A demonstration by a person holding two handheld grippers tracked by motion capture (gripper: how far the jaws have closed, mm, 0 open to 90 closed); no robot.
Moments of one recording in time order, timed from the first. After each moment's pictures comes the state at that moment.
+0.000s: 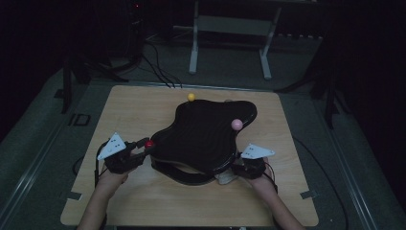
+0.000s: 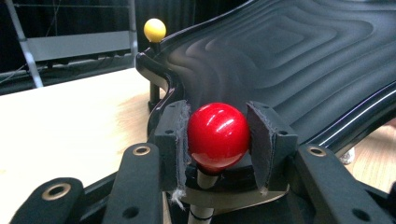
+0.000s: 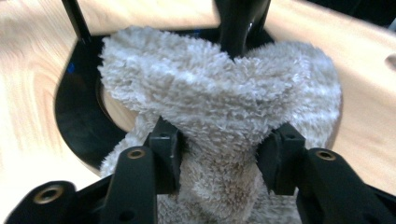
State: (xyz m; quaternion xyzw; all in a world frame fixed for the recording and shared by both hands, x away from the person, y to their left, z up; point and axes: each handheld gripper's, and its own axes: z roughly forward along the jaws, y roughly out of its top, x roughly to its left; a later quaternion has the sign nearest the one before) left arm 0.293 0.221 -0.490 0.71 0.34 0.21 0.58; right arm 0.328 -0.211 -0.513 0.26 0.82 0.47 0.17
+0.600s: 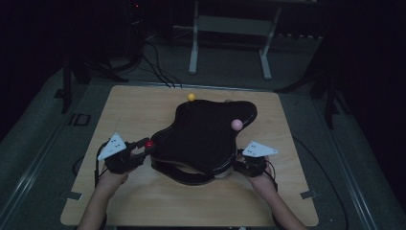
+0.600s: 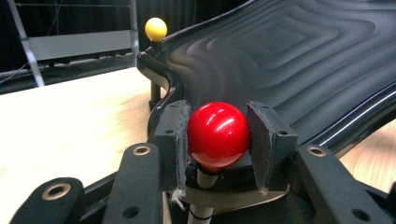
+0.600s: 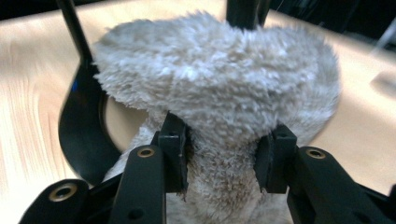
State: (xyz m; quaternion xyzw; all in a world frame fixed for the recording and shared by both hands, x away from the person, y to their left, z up) left arm 0.293 0.221 -0.489 0.72 0.34 0.21 0.57; right arm 0.330 -0.208 -0.516 0.27 0.81 0.48 0.17
